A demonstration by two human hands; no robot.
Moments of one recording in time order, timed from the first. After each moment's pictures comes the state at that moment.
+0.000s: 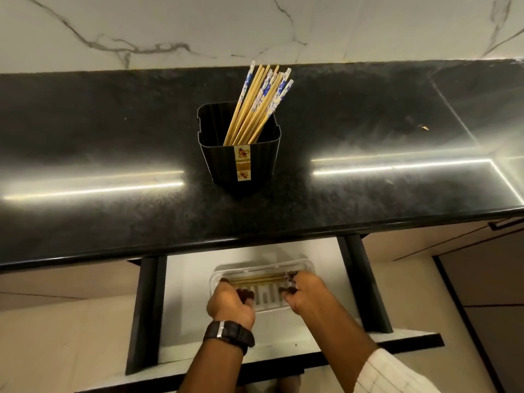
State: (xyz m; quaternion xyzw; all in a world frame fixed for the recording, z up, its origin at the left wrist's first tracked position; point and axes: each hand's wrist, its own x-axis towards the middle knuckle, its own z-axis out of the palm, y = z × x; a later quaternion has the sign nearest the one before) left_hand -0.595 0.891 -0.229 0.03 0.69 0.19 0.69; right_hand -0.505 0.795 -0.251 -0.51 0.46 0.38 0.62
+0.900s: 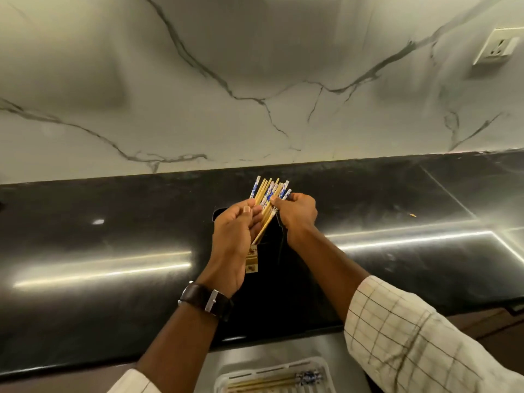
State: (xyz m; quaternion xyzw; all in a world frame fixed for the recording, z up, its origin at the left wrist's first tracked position) left_hand -0.467 1.003 -0.030 0.53 0.30 0.23 0.76; right_hand -0.331 0.955 -0.065 -0.77 0.03 0.15 0.63
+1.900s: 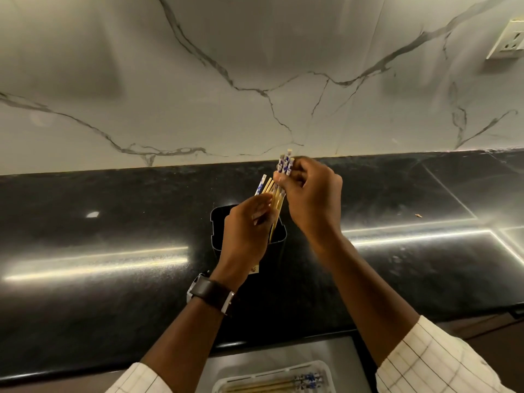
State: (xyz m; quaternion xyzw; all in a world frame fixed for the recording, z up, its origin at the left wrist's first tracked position) left_hand -0.446 1.013 -0.050 0.78 0.22 0.26 0.53; right_hand -0.360 0.927 -0.002 -0.79 -0.26 -0.12 0.53
